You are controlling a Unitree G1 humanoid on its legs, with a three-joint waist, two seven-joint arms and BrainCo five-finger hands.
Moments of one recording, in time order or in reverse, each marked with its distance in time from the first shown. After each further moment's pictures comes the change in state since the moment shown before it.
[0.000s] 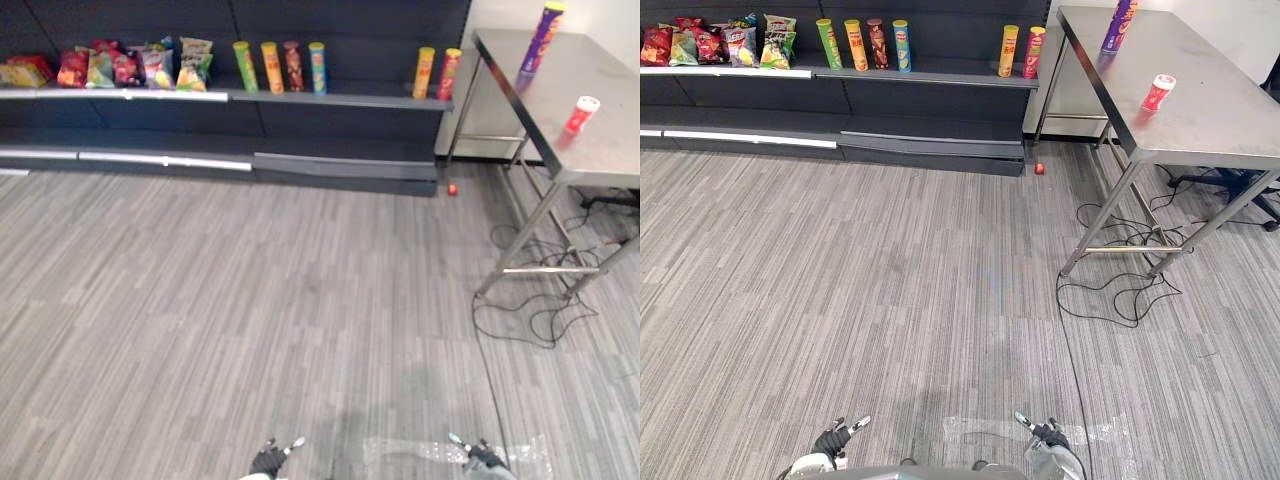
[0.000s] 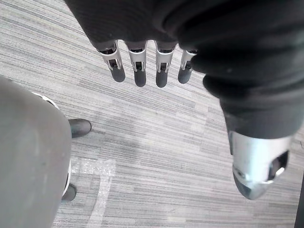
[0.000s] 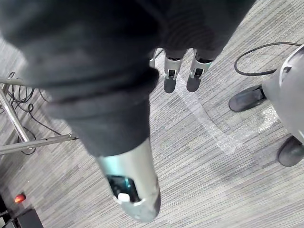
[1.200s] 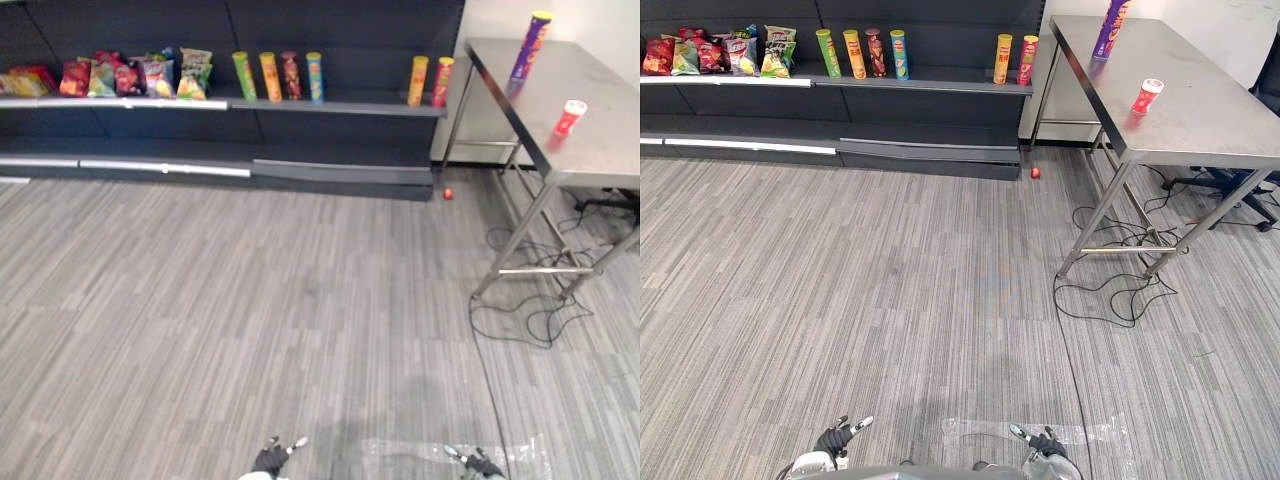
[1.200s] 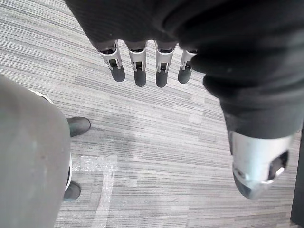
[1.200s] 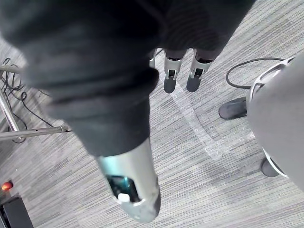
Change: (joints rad) left arm -0.021 0.002 -0.034 0.042 0.018 -0.015 -0.026; right arm 0.027 -0.002 0.041 0.010 -0.071 0.005 0.011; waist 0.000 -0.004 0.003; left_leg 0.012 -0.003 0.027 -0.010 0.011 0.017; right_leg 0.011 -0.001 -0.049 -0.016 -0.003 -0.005
